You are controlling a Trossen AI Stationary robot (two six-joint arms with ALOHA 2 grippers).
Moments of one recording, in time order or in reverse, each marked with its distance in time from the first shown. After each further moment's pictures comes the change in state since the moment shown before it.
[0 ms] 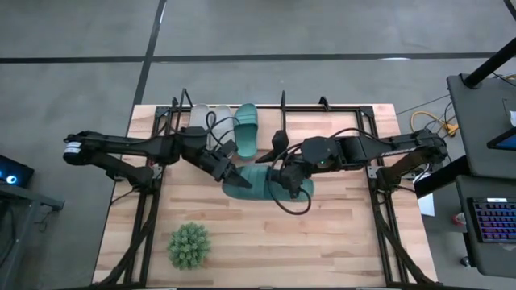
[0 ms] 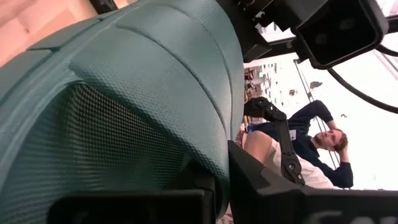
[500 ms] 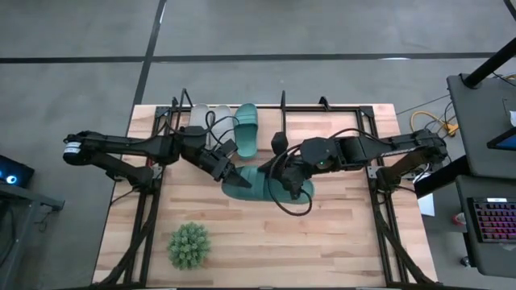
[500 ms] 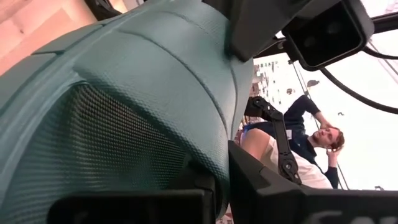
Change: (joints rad) left arm 0.003 -0.006 0.002 0.006 0.009 0.002; right arm 0.009 0.000 0.000 -0.009 -0.026 -0.001
